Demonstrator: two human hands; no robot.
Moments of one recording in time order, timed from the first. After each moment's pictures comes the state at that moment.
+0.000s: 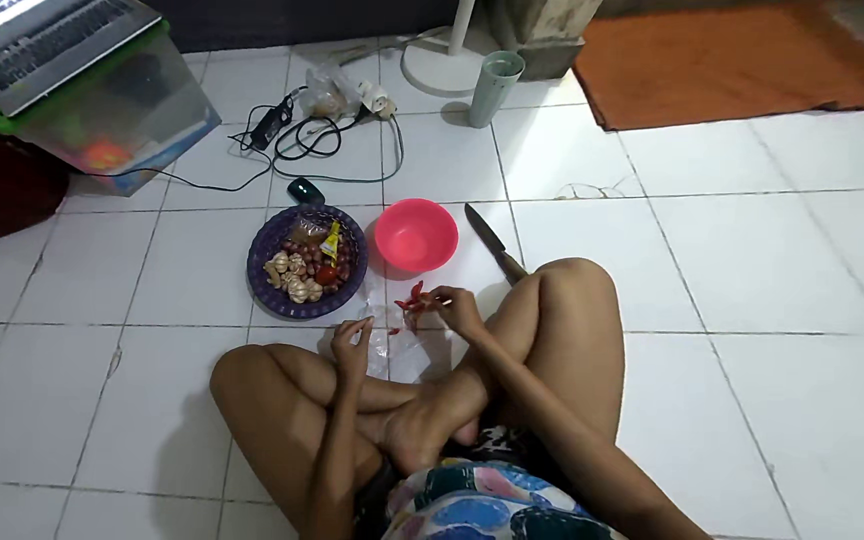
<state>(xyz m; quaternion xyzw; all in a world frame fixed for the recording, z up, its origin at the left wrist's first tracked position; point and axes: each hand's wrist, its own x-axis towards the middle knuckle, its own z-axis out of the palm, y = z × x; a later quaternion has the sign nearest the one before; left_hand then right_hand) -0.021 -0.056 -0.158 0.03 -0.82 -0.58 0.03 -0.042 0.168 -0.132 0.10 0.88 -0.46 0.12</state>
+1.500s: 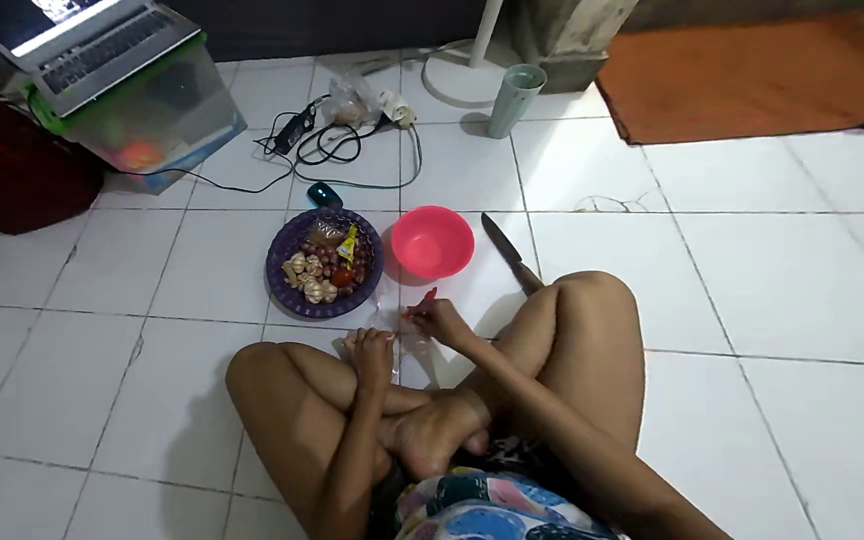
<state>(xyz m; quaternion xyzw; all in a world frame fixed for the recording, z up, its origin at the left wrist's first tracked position) -0.018 -0.045 -0.145 -0.04 -0.95 -0.28 -0.15 -0.054 0.131 -0.126 -0.05 0.89 -0.43 0.16</state>
